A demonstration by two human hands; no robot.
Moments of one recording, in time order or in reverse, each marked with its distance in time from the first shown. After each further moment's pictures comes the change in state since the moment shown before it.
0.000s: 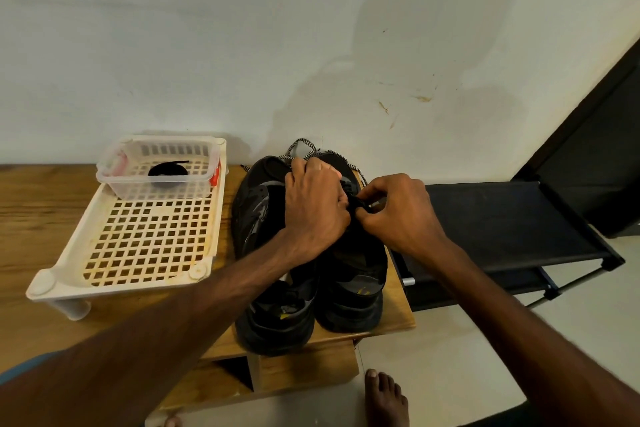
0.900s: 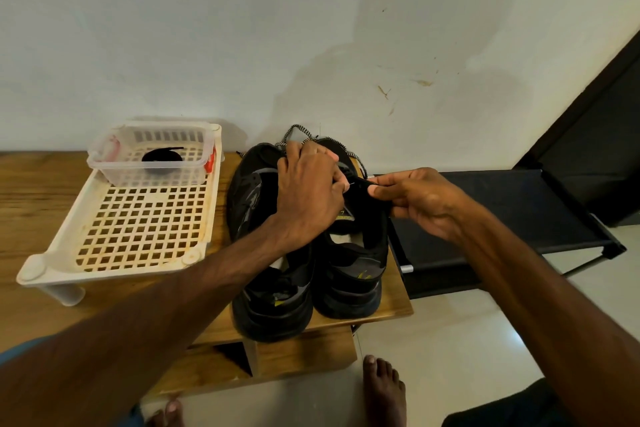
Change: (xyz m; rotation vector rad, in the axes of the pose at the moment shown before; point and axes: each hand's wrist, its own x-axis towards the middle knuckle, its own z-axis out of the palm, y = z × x) left_hand 0.002 -0.005 0.002 -0.028 0.017 0.042; right_hand 0.010 0.018 -0.028 0.883 -0.321 0.533
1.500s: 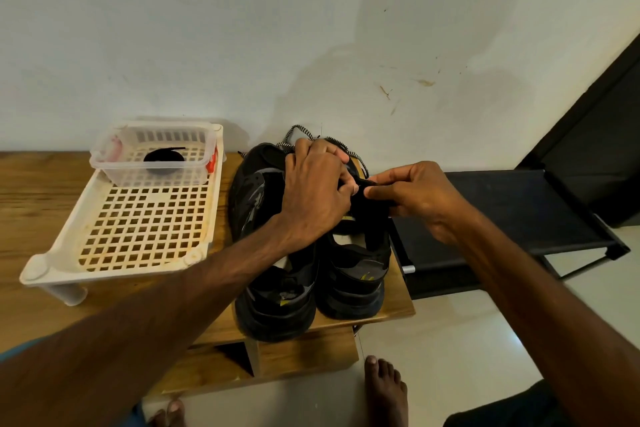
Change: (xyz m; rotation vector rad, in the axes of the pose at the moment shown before) left_hand 0.000 0.002 0.003 -0.026 0.023 0.070; right_hand -0.002 0.003 0.005 -0.177 0.094 -0.148
